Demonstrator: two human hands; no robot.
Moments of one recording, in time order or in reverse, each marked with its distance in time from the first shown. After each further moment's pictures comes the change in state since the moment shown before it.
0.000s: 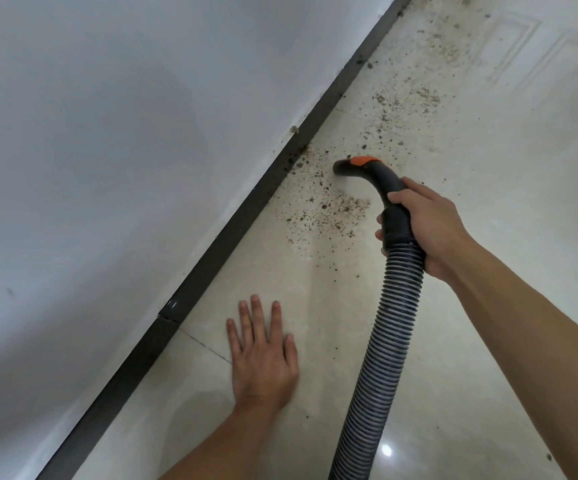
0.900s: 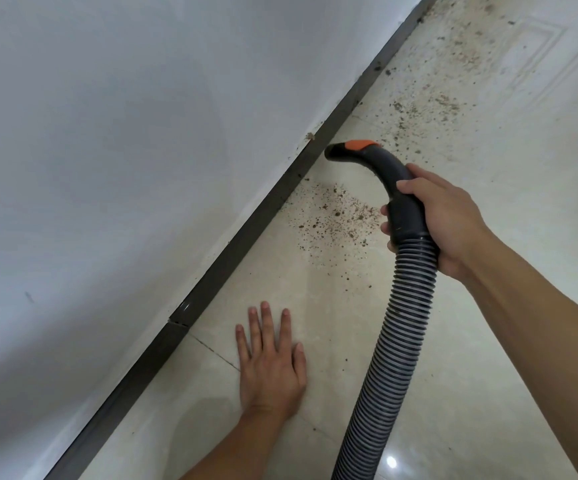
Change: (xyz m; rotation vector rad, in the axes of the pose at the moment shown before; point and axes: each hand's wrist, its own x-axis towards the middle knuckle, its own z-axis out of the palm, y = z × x) left_hand 0.001 -0.002 0.000 -0.008 -0.011 0.005; right_hand -0.009 -0.025 0.018 0.034 -0.114 -0.037
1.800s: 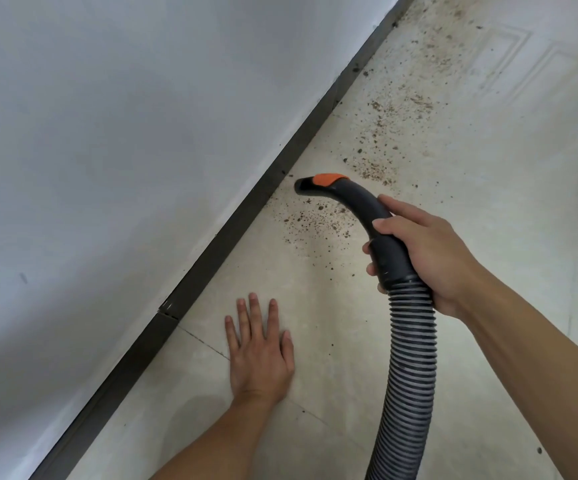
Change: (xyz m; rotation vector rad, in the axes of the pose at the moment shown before) left_hand 0.000 0.001 0.001 -0.006 0.012 0.003; right_hand -0.063 0.017 -0.012 -0.107 -0.082 0.043
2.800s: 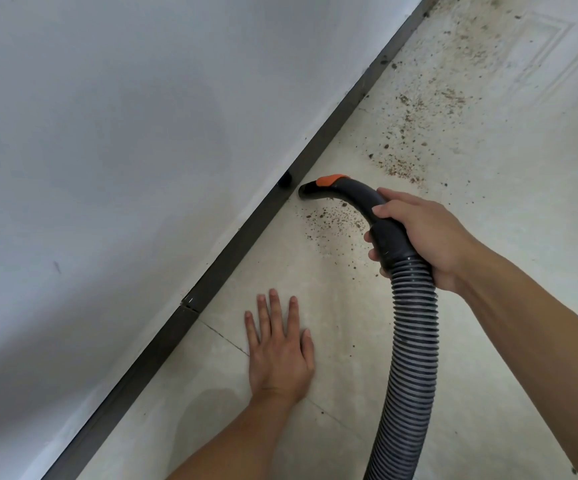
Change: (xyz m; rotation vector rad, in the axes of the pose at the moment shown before) left_hand -0.001 0.000 -0.001 -0.002 0.019 -0.006; right_hand 0.035 -0.002 0.026 -0.045 -0.053 0.090
